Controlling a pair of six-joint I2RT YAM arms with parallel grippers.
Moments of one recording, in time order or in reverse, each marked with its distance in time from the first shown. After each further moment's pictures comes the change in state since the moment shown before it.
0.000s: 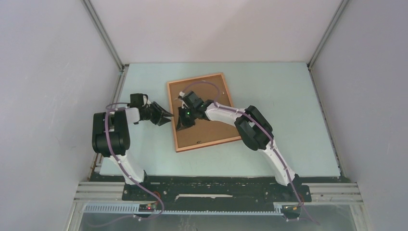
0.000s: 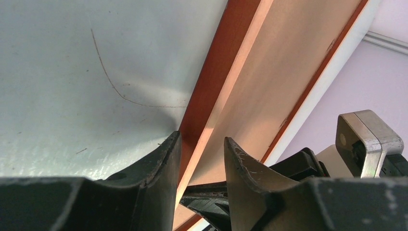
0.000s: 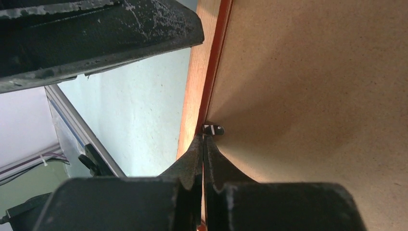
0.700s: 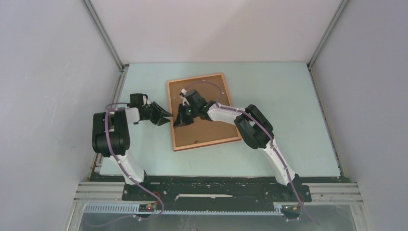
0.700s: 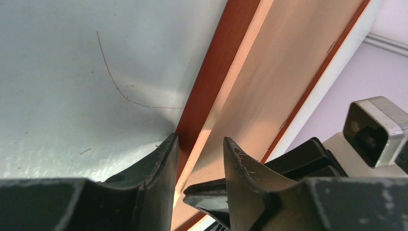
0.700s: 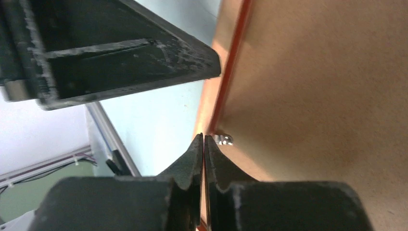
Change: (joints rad) left arm 0.002 0.000 0.000 0.000 -0.004 0.001; right arm -0.029 0.017 -0.042 0.181 -0.079 0.081
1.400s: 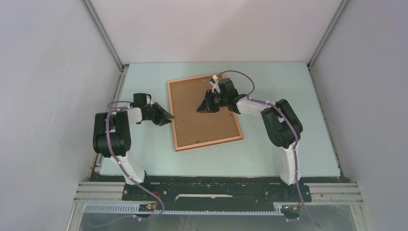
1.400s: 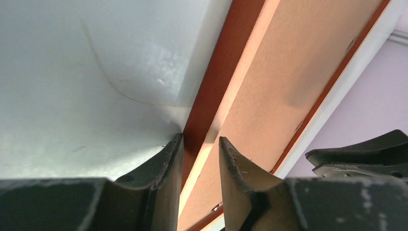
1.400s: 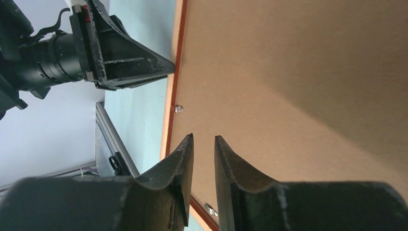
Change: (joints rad) left arm -0.026 -0.006 0.000 -0.021 -0.057 0.023; right arm -0.242 -0.307 -0.391 0.193 -0.076 -0.073
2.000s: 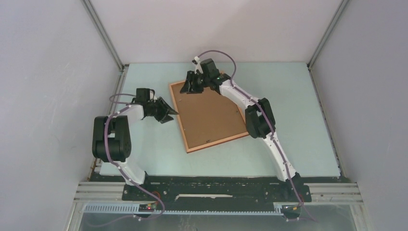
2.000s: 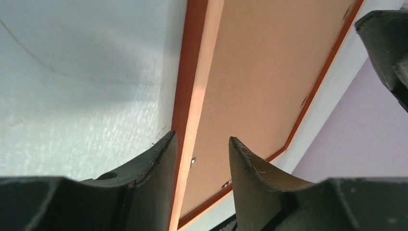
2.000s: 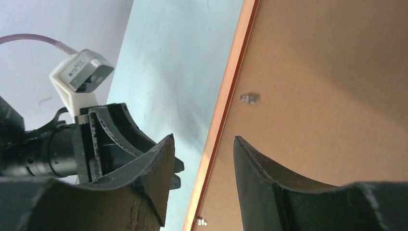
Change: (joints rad) left arm -0.086 -0.089 0.028 -0.100 -0.029 0.023; right arm 0.020 0.430 0.861 -0.400 0.026 -0.111
